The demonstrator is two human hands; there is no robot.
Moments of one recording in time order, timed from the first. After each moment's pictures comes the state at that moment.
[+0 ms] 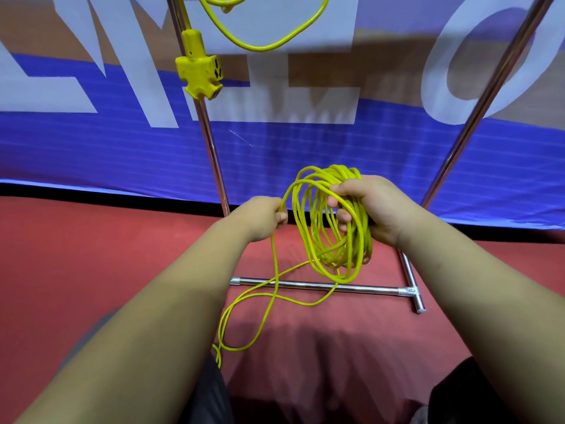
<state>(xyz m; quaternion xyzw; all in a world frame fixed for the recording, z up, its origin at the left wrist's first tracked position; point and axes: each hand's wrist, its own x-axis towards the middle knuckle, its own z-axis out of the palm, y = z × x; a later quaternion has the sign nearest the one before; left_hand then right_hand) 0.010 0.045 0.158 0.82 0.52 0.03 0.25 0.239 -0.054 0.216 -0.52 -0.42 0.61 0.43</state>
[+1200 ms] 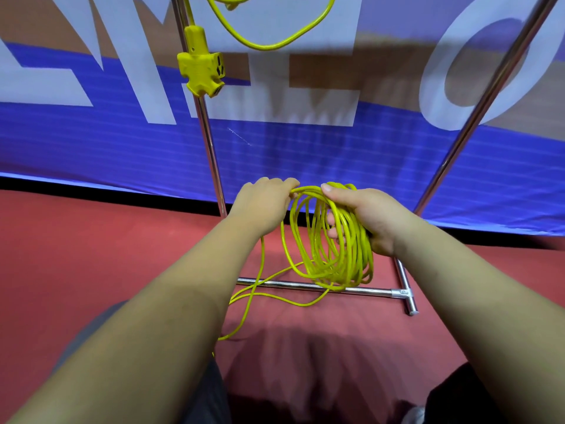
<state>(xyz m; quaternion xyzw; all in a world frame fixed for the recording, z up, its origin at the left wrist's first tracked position) 0.030 0.044 0.167 0.87 0.48 0.09 -0.03 0.226 -0.065 0.219 -0.58 -0.37 0.60 0.40</state>
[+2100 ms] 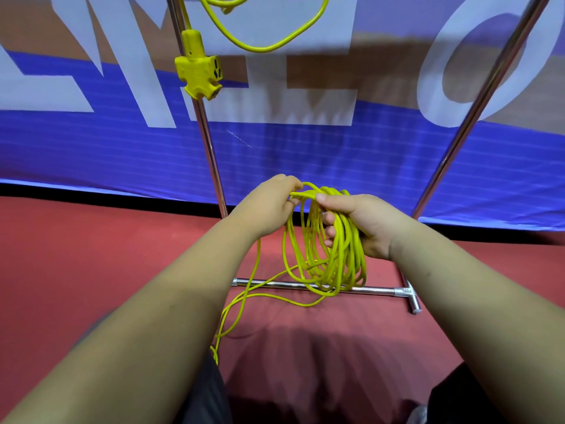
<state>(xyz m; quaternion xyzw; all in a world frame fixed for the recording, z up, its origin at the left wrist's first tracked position) 0.028 0.040 0.170 0.88 0.41 0.19 0.15 0.220 -0.067 0.212 -0.52 -0.32 0.69 0.39</state>
